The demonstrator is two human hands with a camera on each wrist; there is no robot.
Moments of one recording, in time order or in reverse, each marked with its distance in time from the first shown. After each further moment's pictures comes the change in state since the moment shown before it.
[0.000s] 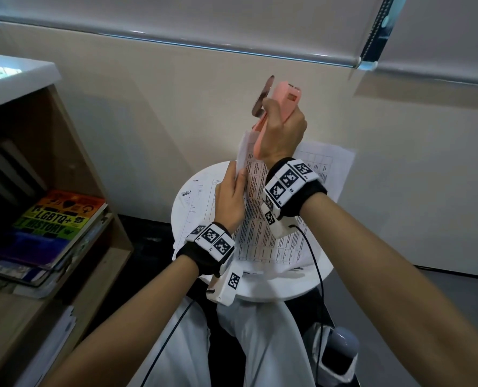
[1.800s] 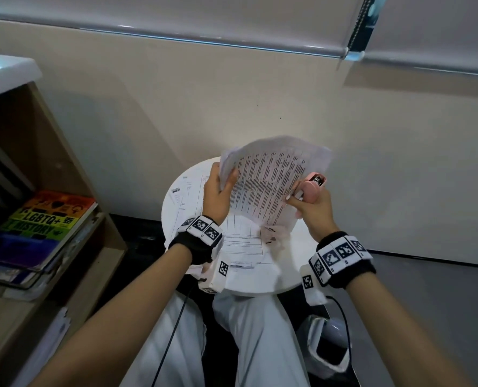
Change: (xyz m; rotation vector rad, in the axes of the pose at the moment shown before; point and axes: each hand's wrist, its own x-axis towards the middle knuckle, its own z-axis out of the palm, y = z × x) left_hand 0.008 -0.032 0.007 -0.158 -0.058 -0.103; right_hand -0.043 0.093 -0.149 0.043 -0.354 0.300
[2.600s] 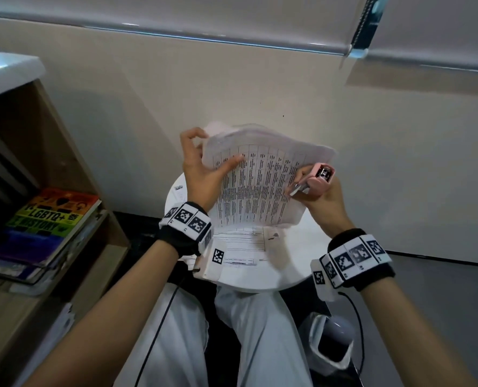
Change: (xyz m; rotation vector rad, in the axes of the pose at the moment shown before) left_hand -0.005 0.065 -0.023 -0.032 0.176 0.205; right_hand -0.010 -0.033 -0.003 0.051 -0.198 -0.176
